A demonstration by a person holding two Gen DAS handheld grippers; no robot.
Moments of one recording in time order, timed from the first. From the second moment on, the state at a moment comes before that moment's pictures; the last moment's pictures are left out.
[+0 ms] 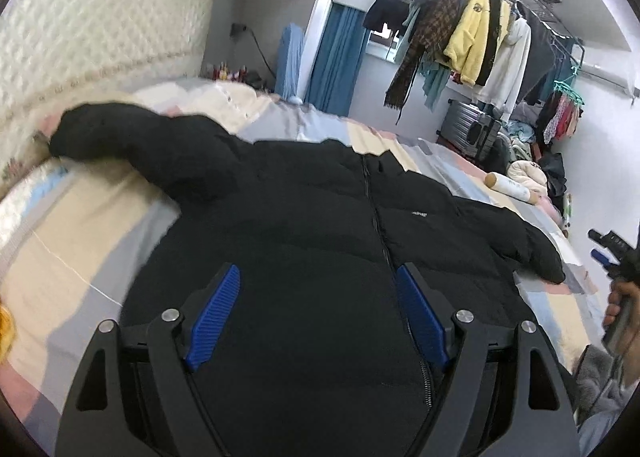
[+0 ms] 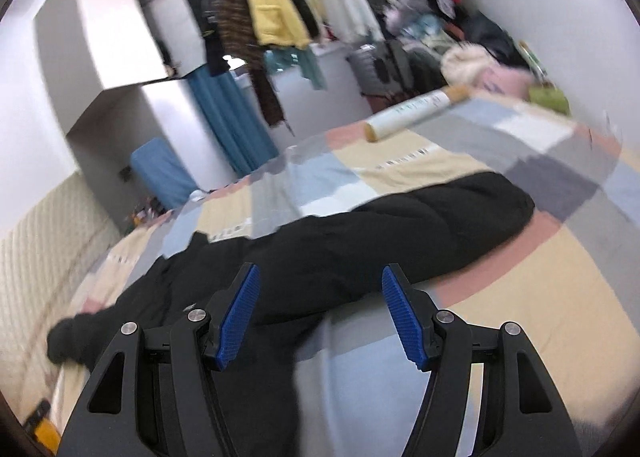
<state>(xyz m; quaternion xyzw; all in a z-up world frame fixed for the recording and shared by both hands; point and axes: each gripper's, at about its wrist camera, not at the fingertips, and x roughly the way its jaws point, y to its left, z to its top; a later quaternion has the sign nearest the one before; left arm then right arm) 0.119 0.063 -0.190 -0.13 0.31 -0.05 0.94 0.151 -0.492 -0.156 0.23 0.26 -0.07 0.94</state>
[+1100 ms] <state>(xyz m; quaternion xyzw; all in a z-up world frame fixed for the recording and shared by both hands) 0.176 0.010 -0.246 -0.05 0.36 0.00 0.93 0.275 -0.751 -0.328 0.45 0.21 -0.15 0.86</state>
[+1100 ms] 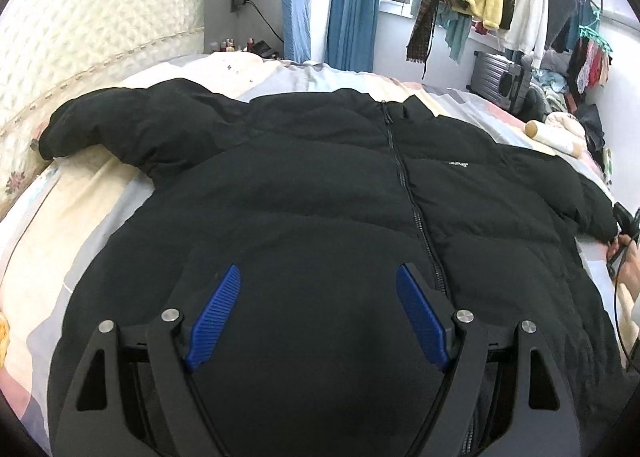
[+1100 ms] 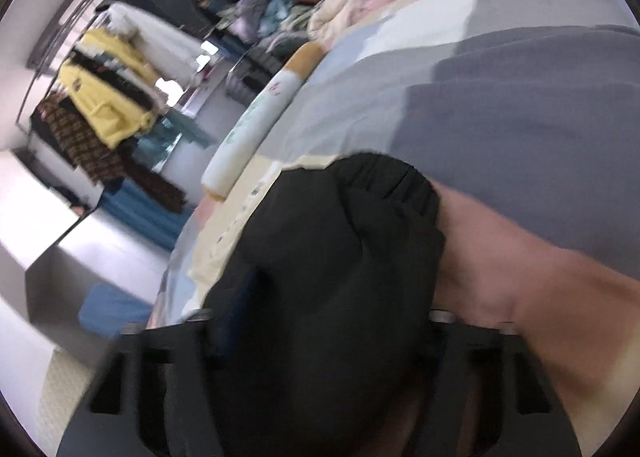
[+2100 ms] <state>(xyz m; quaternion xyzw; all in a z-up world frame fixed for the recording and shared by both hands) 0.144 0.054 -0.194 -0.09 0.32 -0.04 0.94 0.255 -0.583 0.003 0.20 0.12 -0.14 0.96</state>
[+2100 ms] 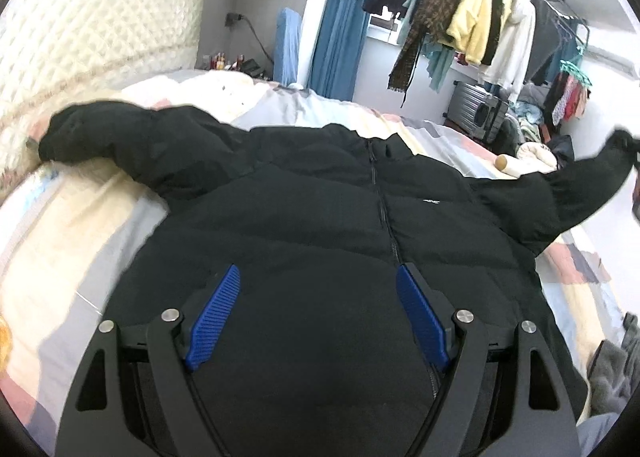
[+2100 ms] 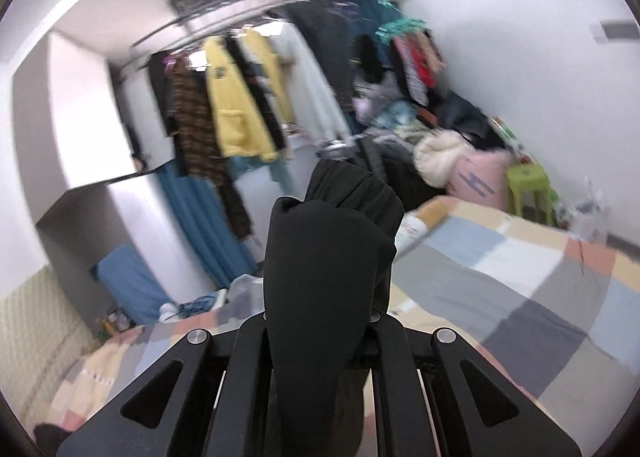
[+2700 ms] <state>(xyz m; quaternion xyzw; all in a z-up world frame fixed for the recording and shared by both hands) 0.133 0.111 -0.178 -0.07 0.29 -0.03 0.95 0.268 -0.299 0.099 0.12 0.10 0.07 0.99</state>
